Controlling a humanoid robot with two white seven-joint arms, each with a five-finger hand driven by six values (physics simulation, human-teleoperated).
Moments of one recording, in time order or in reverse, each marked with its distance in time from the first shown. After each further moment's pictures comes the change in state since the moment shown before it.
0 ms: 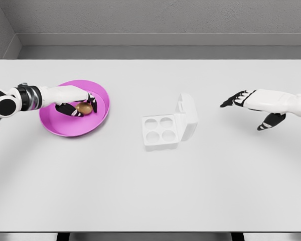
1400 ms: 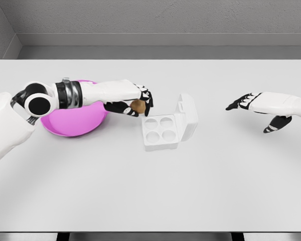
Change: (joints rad) left arm -0.003 -0.130 0.007 -0.279 0.160 -0.007 -0.002; right arm 0.011 -0.034 0.012 -0.008 0.006 0.000 0.000
